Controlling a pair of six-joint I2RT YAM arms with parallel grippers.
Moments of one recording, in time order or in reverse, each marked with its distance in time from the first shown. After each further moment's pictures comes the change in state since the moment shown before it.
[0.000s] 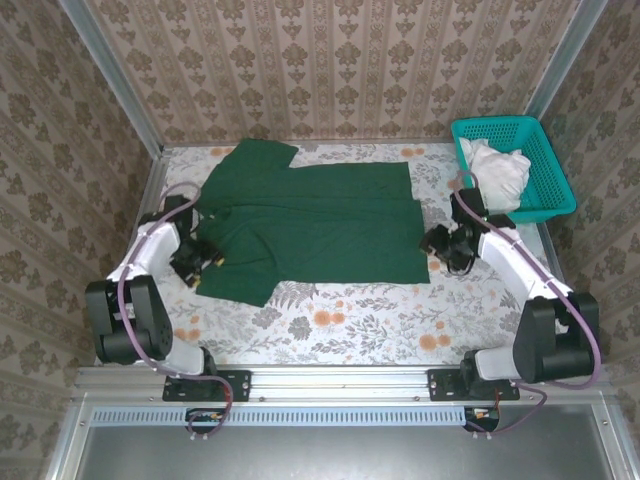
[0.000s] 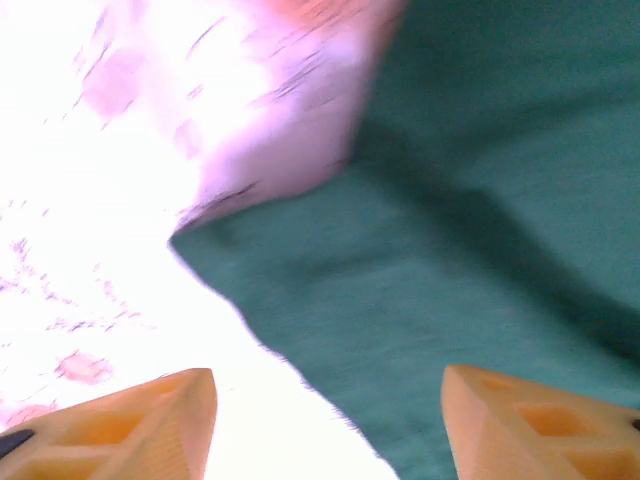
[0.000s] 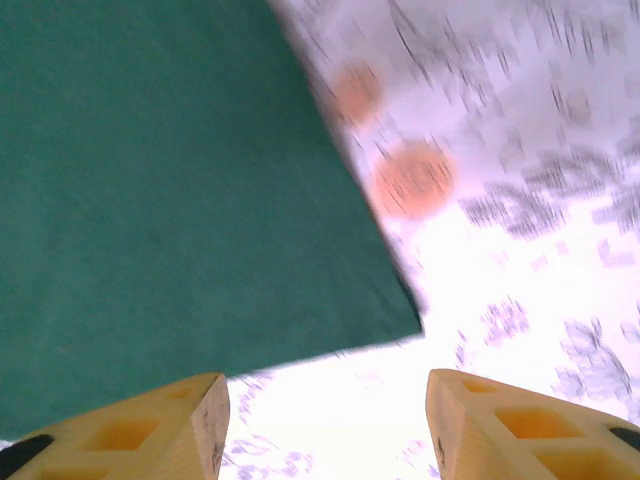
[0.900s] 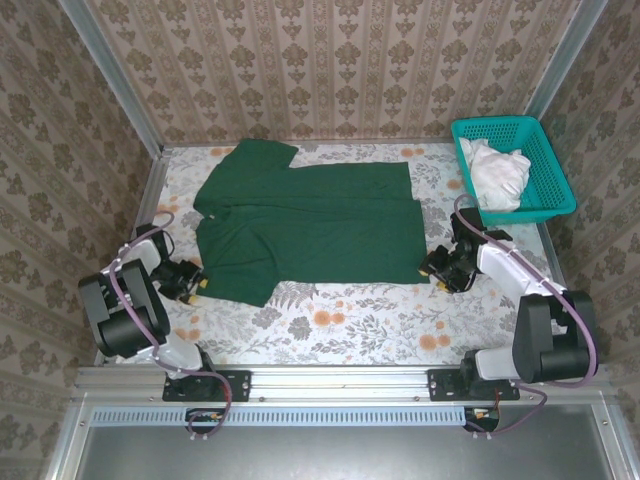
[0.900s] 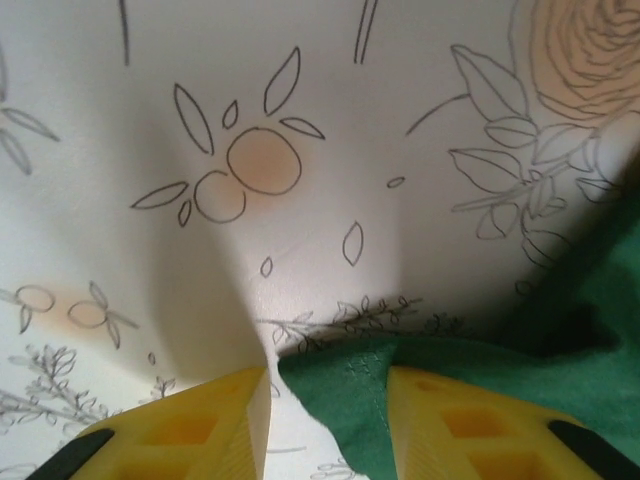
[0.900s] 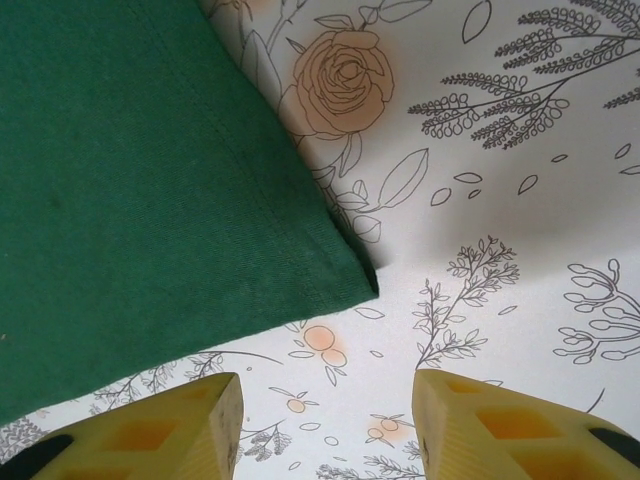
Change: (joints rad) left arm 0.220 0.103 -0.108 0.172 0.130 0.090; right arm -0.029 0.024 -0.100 0.047 -0.077 0.040
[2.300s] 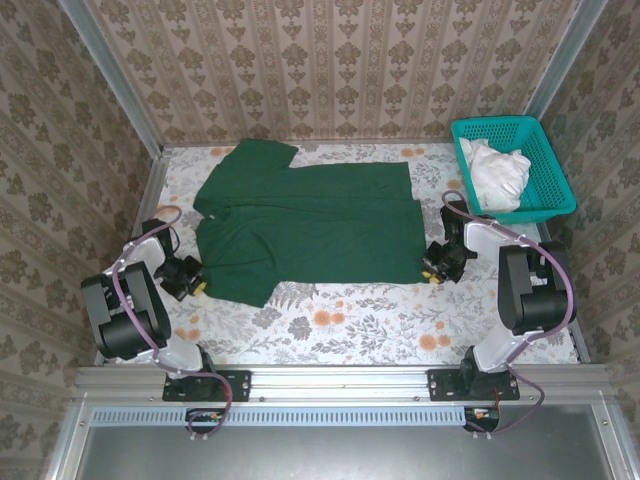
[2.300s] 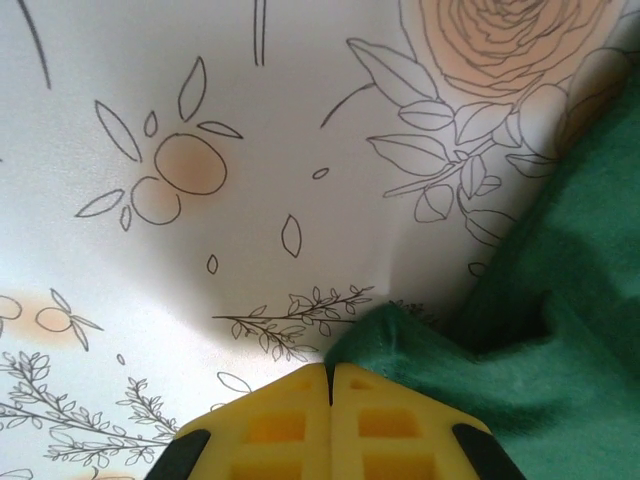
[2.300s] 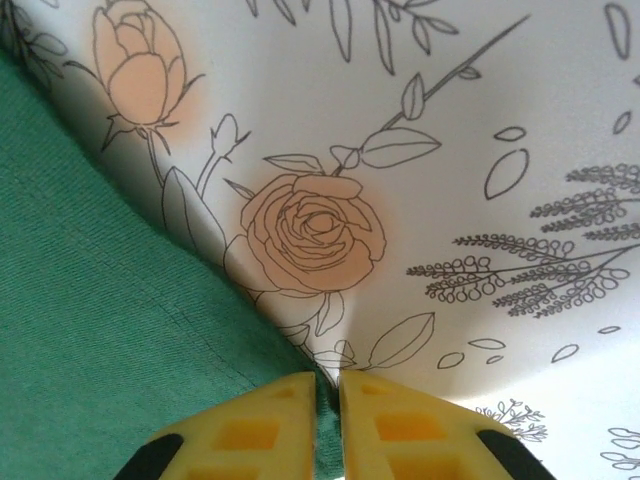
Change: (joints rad) left arm -0.059 -0.036 0.012 -0.001 -0.035 0.037; right arm 0.004 0.288 0.129 0.013 0.047 -0.003
